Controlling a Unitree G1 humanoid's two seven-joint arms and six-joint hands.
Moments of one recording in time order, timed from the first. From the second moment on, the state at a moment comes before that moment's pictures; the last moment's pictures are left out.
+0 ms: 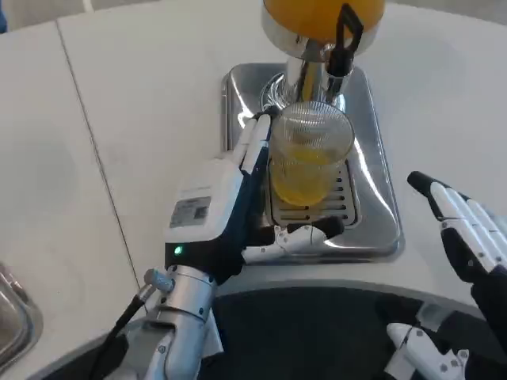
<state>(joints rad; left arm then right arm) -0.50 0.23 -0.34 0.45 0.75 -0.22 0.47 0.56 -0.20 -0.09 -1.03 -0.64 -0.06 0.29</state>
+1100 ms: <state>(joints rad) -0.71 0.13 -0.33 0.67 0.69 -0.18 0.51 0.54 -0.21 -0.08 -1.02 -0.66 -0.04 0.33</state>
